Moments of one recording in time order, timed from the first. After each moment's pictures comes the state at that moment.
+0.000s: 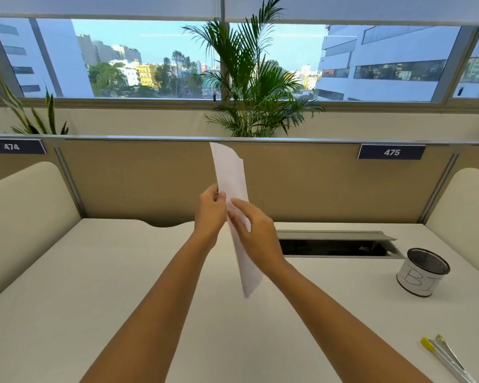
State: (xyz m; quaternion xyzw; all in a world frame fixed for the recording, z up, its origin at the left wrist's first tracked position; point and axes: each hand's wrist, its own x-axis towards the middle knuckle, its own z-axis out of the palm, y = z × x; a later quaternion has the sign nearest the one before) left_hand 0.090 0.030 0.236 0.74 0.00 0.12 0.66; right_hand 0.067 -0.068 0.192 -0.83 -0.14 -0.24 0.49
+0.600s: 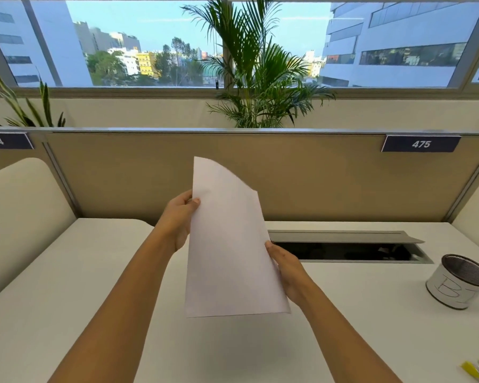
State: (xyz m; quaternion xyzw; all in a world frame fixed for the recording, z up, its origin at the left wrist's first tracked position) left_hand 0.164 0.113 0.200 0.65 0.02 -0.01 0.76; right_hand 0.132 -0.113 0.085 -0.63 0.10 0.11 0.76
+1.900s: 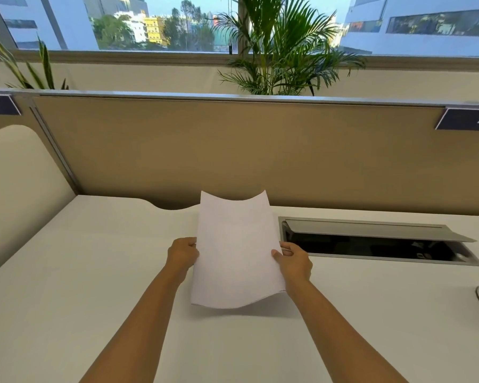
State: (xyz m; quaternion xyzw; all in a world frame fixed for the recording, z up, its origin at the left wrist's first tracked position) left_hand 0.203 0.138 0.060 0.83 0.23 -0.07 0.50; right_hand 0.185 -0.072 0.039 -0.77 0.28 -0.04 0.57
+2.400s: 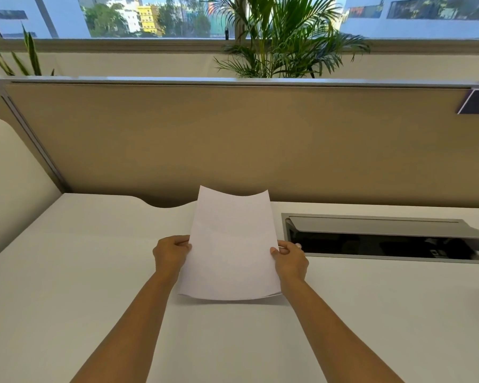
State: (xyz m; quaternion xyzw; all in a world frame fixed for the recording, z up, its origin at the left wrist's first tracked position) left_hand 0.234 0.151 0.027 0.82 0.26 0.04 0.51; right_hand 0.221 -0.060 0.007 -0.77 0.30 -0.05 0.56
